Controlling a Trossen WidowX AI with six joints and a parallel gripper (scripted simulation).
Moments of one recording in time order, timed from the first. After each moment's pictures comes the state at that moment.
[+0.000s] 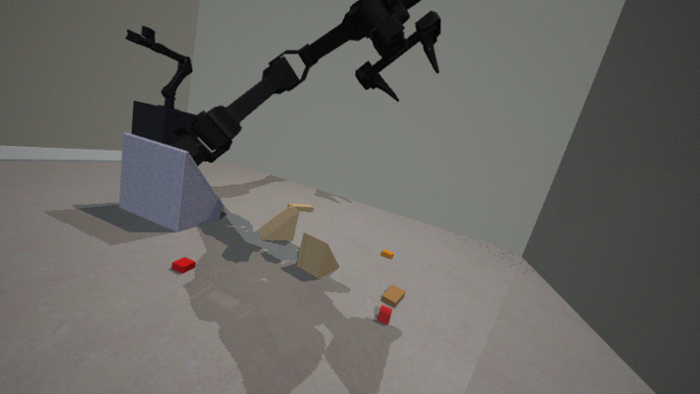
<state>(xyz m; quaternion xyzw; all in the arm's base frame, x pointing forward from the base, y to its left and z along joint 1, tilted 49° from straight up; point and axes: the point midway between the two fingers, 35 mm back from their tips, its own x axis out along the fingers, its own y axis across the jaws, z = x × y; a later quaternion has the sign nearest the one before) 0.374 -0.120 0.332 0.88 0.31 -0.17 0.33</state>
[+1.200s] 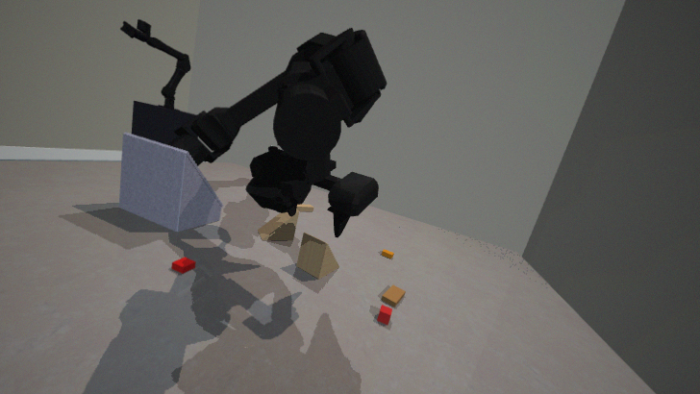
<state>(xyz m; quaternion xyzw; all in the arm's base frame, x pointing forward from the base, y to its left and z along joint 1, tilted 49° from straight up) 0.326 -0.058 -0.010 0.76 0.63 -0.17 0.04</state>
